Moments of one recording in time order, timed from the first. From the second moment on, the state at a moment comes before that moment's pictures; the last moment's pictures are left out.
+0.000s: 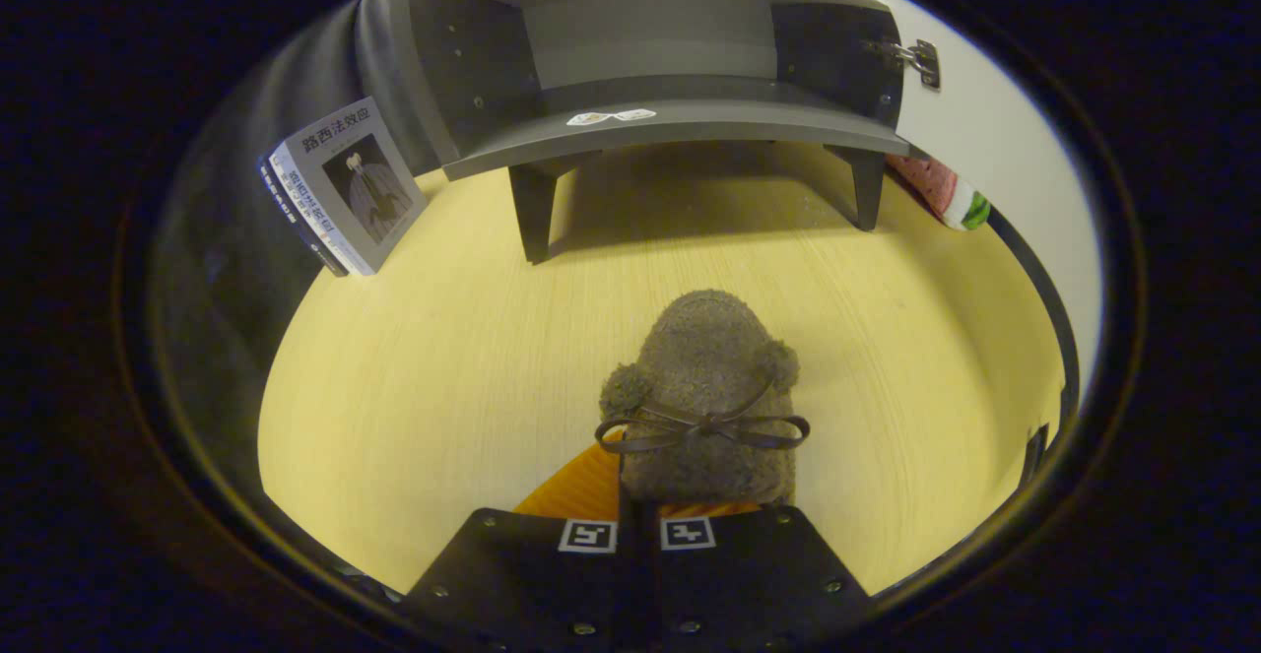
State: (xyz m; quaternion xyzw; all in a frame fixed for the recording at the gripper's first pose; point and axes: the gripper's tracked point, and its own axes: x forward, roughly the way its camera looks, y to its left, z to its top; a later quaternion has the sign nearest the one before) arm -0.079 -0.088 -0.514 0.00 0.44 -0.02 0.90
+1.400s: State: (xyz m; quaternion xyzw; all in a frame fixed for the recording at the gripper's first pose) arm 0.159 -0.134 -0.131 -0.02 0.15 -0.04 0.99
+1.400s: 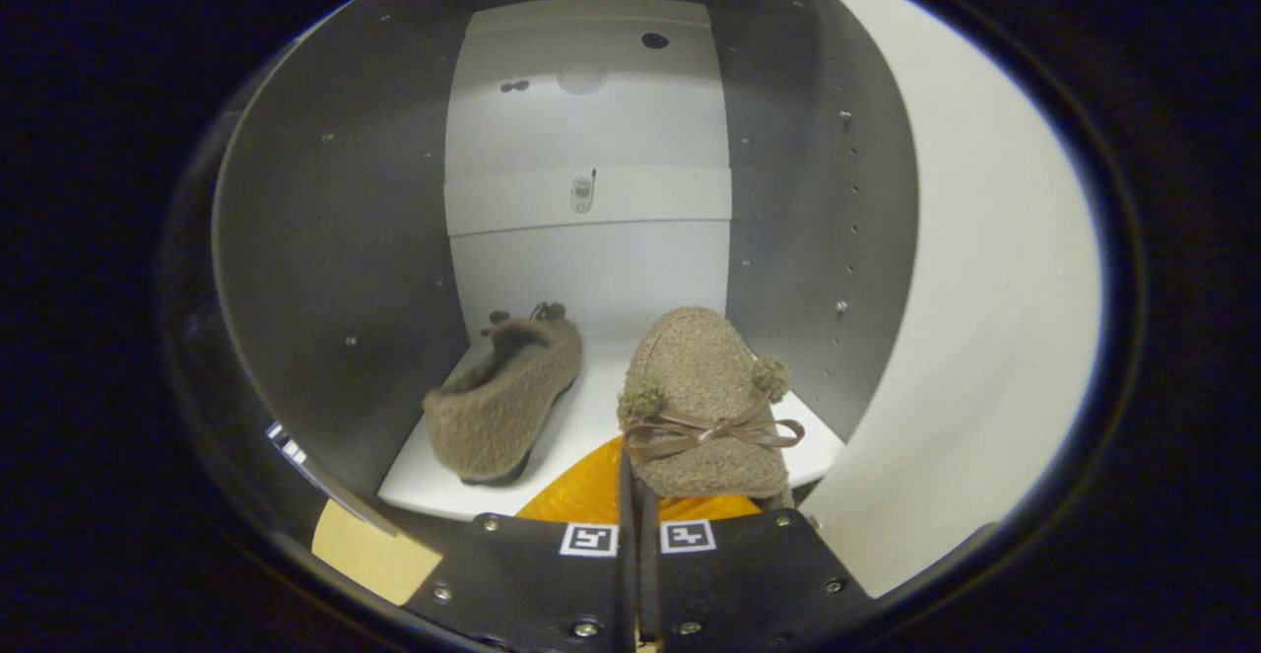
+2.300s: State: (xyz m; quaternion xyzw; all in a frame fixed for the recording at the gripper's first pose) arm 0.287 -0.153 -0.150 0.00 0.19 -0.04 0.98
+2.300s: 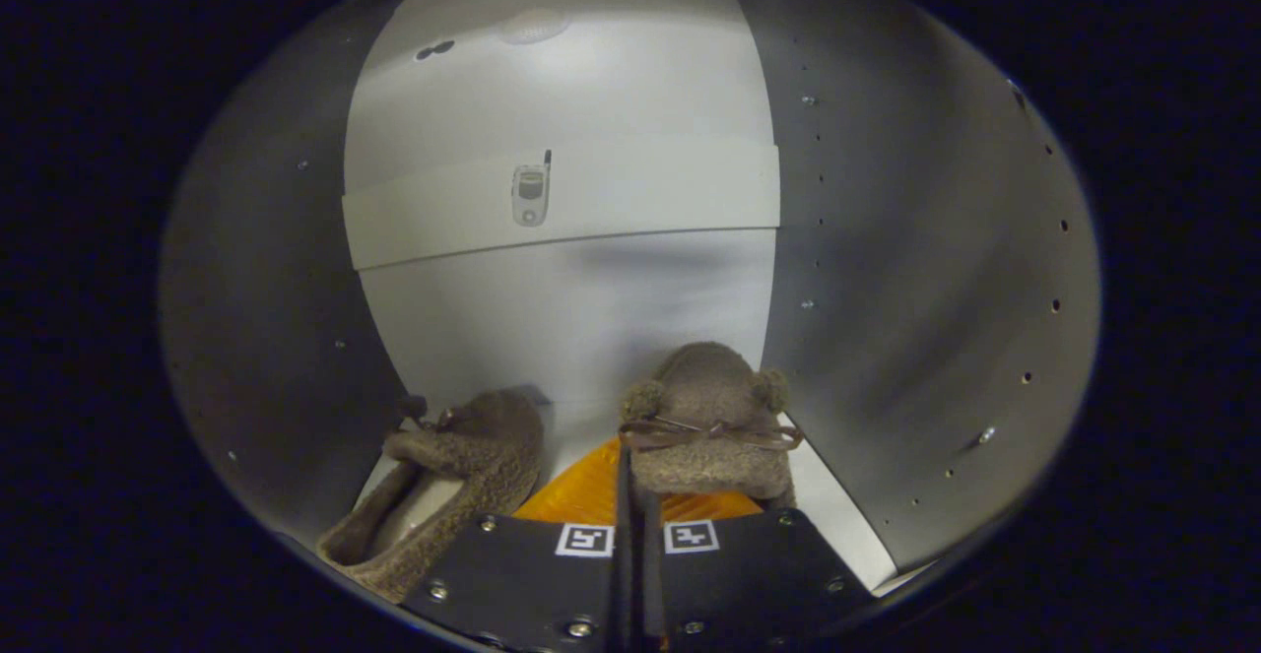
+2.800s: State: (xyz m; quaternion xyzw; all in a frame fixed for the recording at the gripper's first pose) arm 0.261 -0.148 -0.152 -0.02 0.22 -0.05 0.97
